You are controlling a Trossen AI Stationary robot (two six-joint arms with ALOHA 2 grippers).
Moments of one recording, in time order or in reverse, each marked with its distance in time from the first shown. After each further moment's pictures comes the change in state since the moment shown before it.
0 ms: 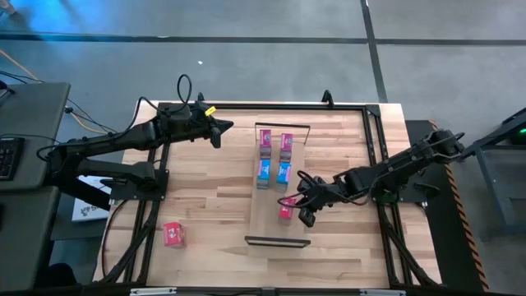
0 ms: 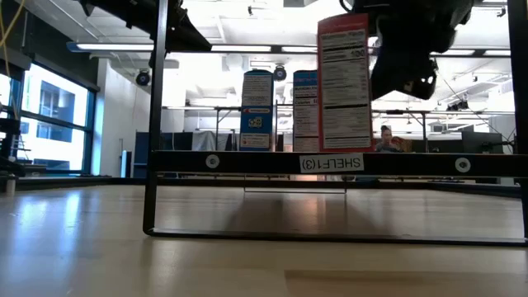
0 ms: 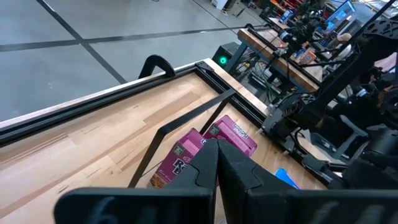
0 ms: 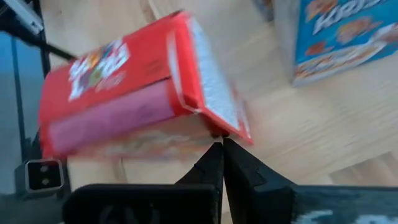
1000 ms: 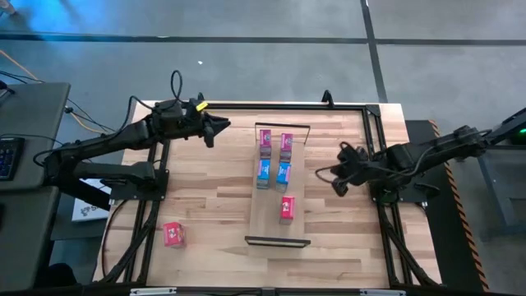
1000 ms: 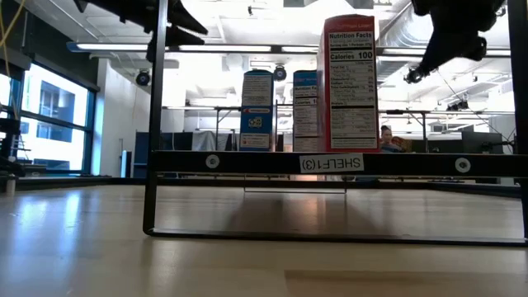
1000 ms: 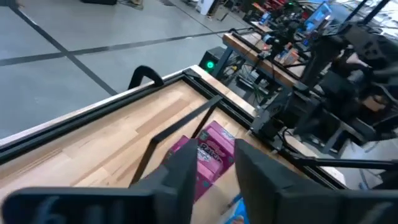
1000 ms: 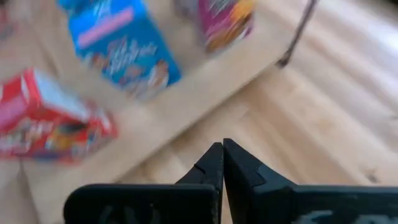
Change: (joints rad) left arm 0.041 -0.063 0.003 -0.017 0.088 0.060; right arm -0.040 -0.466 0.000 -0.601 0.289 0.063
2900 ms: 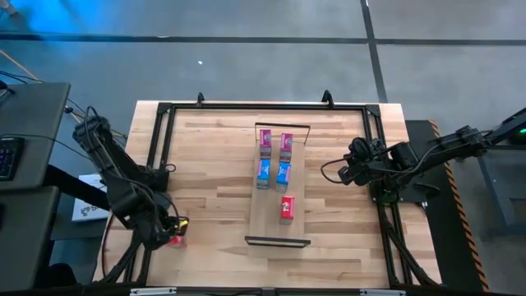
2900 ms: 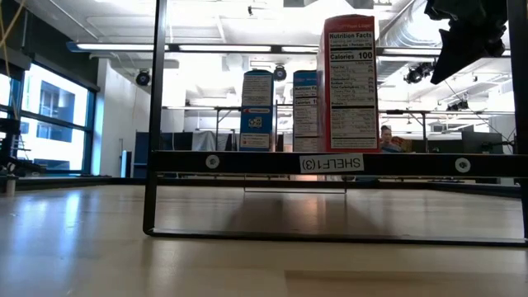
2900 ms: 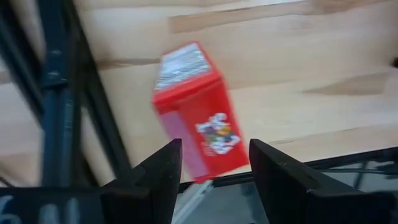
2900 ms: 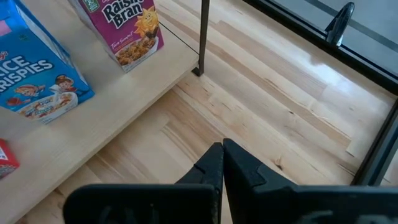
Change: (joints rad) left arm -1.324 0.329 0.262 -1.049 -0.031 -1.912; right arm -0.003 -0.042 0.000 -0.249 0.215 0.133
